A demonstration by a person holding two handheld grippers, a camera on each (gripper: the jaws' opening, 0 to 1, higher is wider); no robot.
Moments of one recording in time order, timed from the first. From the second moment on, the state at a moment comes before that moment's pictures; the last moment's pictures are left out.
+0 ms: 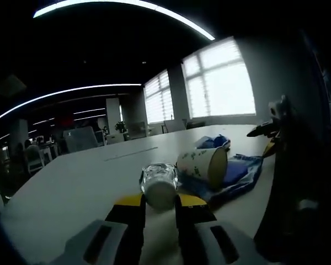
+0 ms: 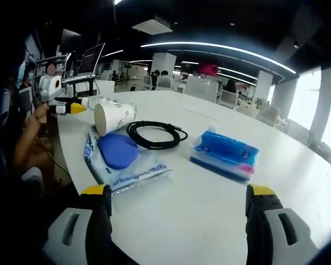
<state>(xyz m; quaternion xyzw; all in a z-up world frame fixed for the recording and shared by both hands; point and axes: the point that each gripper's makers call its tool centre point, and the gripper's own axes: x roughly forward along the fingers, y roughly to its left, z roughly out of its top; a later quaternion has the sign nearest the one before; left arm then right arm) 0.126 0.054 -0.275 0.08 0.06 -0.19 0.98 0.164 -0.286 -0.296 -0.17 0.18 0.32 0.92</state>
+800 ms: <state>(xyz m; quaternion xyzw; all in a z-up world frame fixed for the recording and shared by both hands) 0.120 0.066 -0.240 0.09 0.02 -0.17 0.98 0.162 -0.291 -0.296 -0.17 0.18 0.31 0.92</state>
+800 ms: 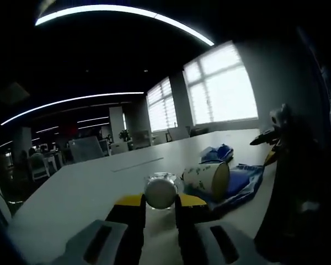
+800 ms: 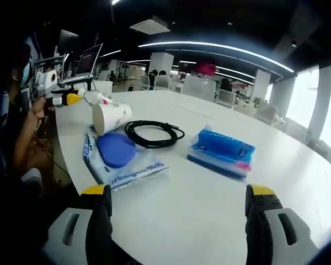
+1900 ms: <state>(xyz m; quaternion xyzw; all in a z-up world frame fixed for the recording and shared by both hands) 0.116 0.066 -0.198 0.10 -0.01 -0.17 0.98 0.161 -0.301 -0.300 -0.15 0.18 0.31 0.92</state>
